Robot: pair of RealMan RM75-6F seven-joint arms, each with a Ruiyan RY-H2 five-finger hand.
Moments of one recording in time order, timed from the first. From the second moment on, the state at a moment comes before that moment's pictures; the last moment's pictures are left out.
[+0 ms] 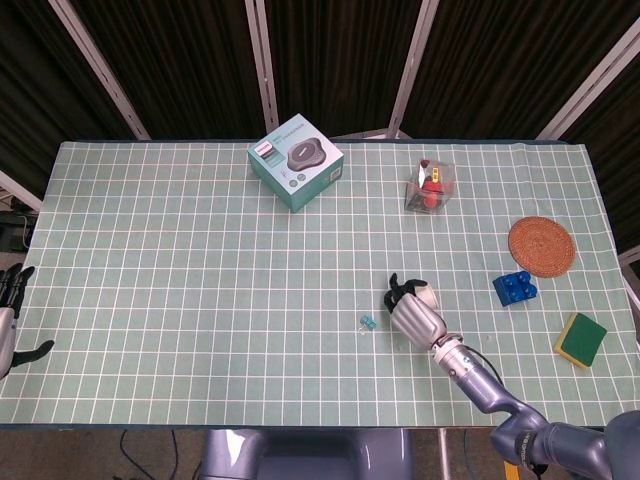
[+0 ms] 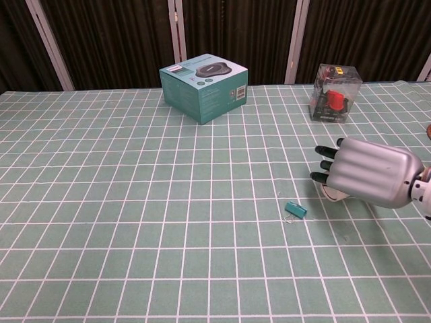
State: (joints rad) left arm -0.12 -1.03 -0.08 -1.82 1.27 1.43 0.29; right arm 0.64 -1.58 -0.03 -1.24 -1.52 1.02 -1.13
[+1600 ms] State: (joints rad) left arm -0.12 -1.02 -0.07 -1.83 1.28 1.42 0.26; right arm 0.64 -1.67 0.09 -1.29 -1.50 1.07 0.10
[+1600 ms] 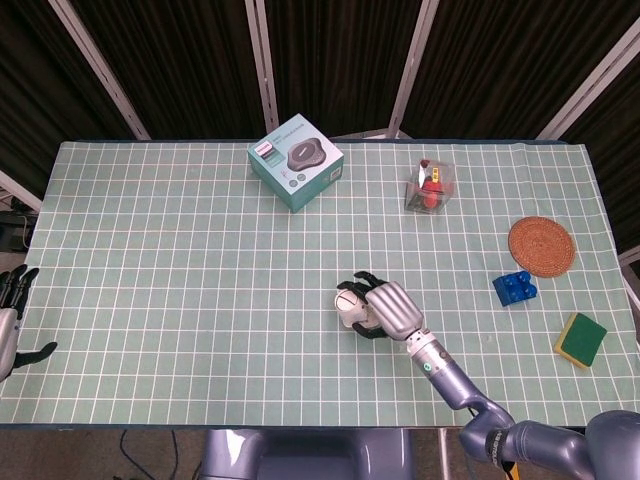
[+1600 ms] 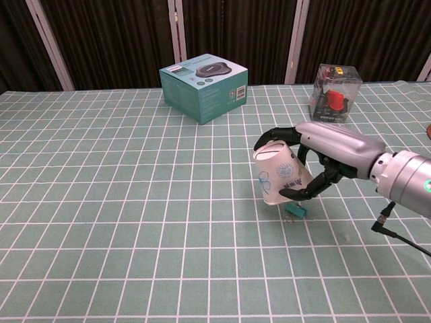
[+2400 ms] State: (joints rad) left arm -0.12 -1.02 -0.07 -1.83 1.27 1.42 0.27; right arm 0.63 -1.63 0.04 -1.29 -1.51 1.03 0.14
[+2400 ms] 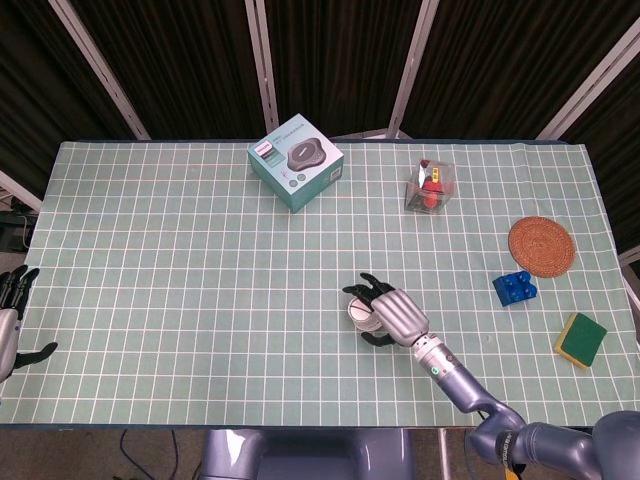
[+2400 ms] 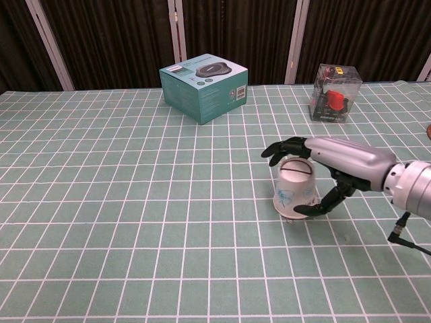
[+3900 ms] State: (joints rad) left arm -0.08 -1.01 -0.04 -1.85 1.42 1.51 0.25; right arm 0.35 -1.15 -0.05 -1.63 -1.70 1.54 0.08
